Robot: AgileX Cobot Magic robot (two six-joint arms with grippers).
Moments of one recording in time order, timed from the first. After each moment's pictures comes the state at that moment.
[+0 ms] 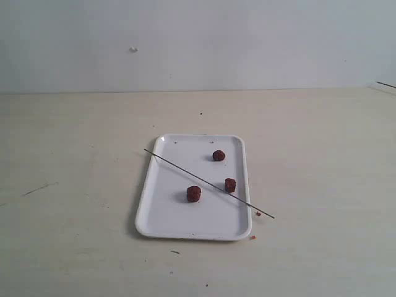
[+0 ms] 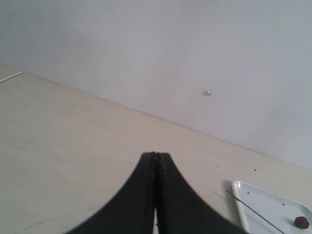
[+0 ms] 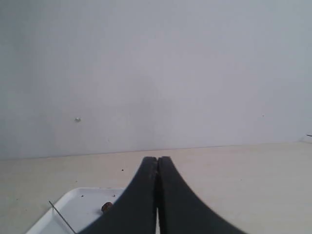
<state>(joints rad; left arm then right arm) 0.02 0.01 0.00 -0.17 0.13 -0.16 0.08 0.01 0.00 0.01 0.03 0.17</state>
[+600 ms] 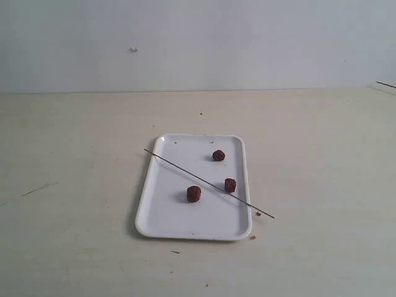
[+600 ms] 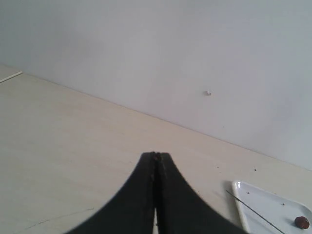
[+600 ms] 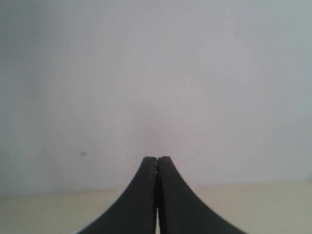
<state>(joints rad) 0.02 0.01 0.00 -0.17 0.13 -0.16 0.08 0.01 0.00 0.01 -0.13 0.17</state>
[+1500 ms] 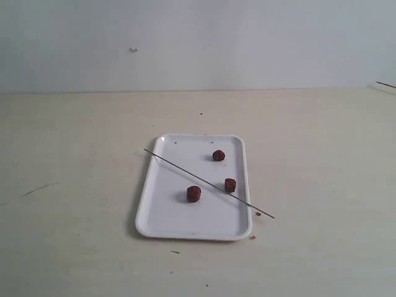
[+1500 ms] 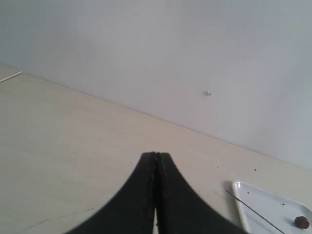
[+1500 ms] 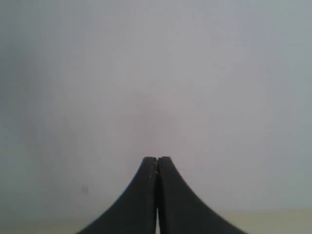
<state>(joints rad) 0.02 0.01 0.00 -0.17 0.13 -0.16 0.08 0.61 -0.57 0.37 -0.04 -0.14</state>
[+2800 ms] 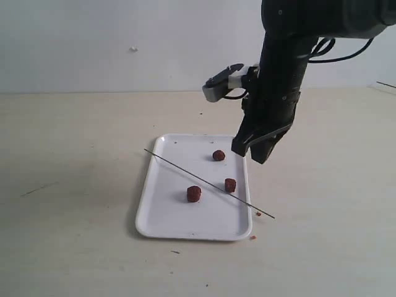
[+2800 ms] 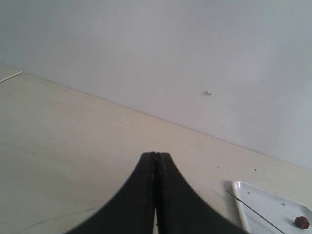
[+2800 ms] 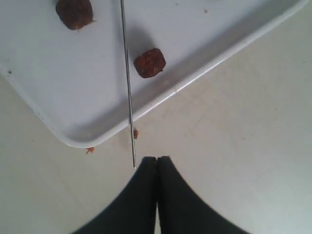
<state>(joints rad) 0.02 0.01 0.00 -0.17 0.13 -0.16 0.31 2.00 -1.59 0.06 1.22 -0.44</state>
